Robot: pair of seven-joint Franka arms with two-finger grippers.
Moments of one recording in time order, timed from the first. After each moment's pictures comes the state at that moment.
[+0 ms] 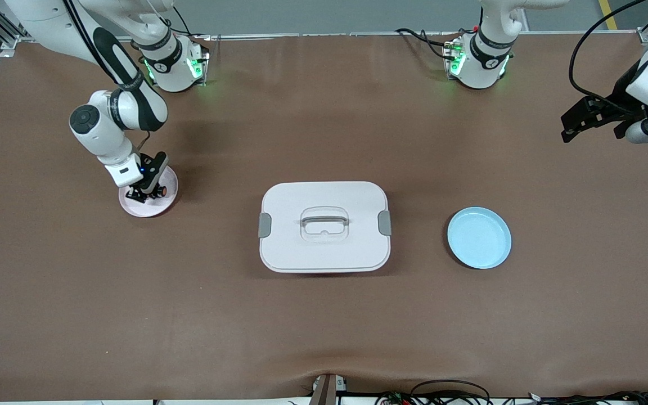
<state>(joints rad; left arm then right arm) -0.09 -0.08 -0.03 -1.63 0.03 1.58 -0.17 0.00 0.23 -0.02 -2.66 0.03 3.01 -1.33</state>
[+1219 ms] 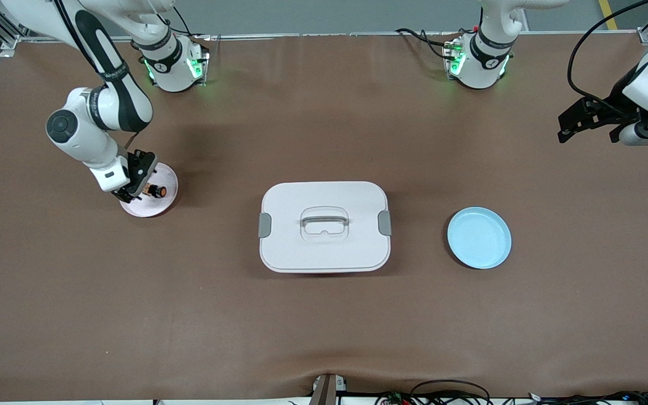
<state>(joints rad) -0.09 -0.08 -0.03 -1.64 0.01 1.58 -0.10 -0.03 0.10 -0.01 -2.56 0.03 2.62 -1.27</state>
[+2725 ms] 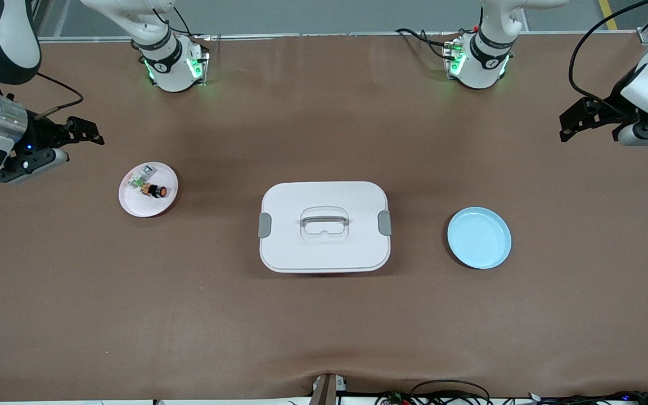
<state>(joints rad) -0.09 -0.08 -0.03 -1.64 0.03 1.57 -0.10 -0.08 -0.09 0.00 -1.96 0.10 1.64 -0.40</state>
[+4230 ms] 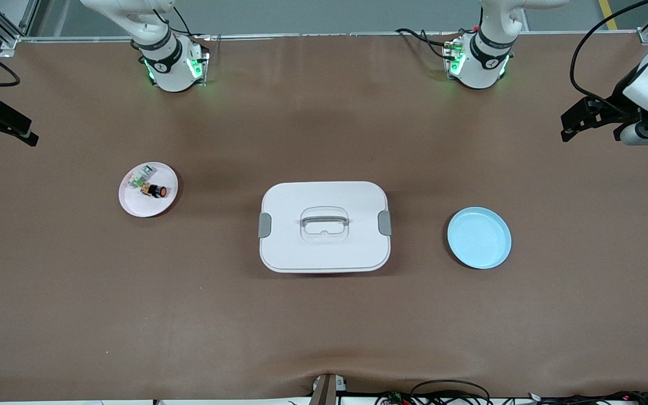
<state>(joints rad) -0.08 -0.08 -0.03 -1.64 0.03 1.57 -0.10 -0.08 -0.07 0.00 -1.60 0.02 1.54 -0.01</state>
